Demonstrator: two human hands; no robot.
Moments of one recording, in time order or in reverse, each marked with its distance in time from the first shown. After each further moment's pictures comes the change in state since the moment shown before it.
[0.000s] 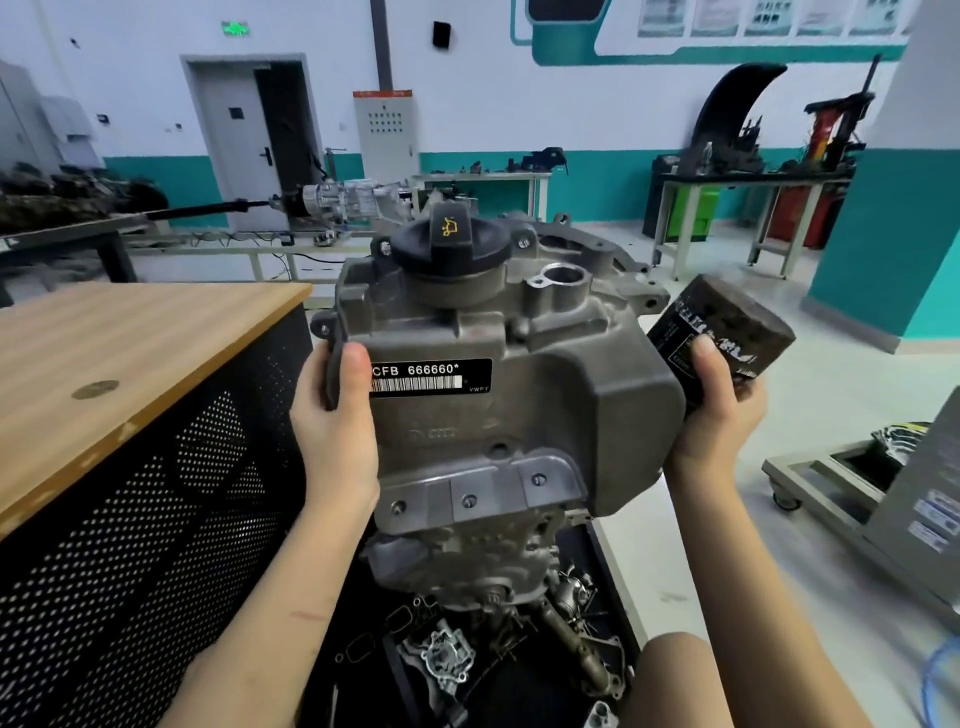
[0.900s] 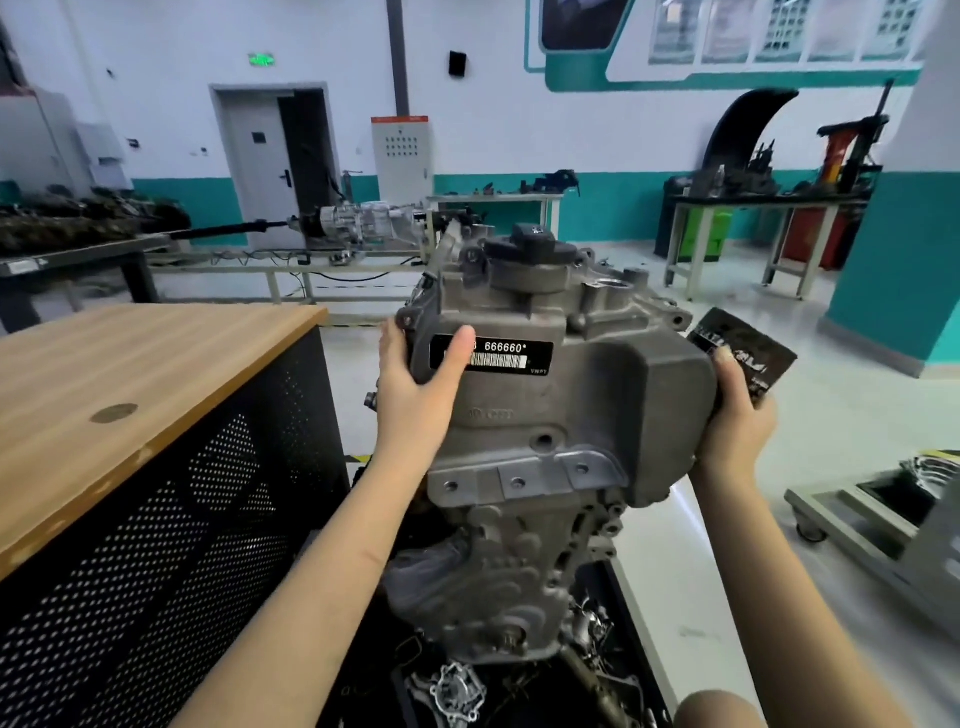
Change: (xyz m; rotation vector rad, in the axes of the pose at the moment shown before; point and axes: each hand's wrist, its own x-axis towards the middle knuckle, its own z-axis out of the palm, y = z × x) left_hand 0.037 -0.011 0.040 0.287 -0.252 -0.057; right_hand 0.040 0.027 -0.001 -0.122 0.110 0.124
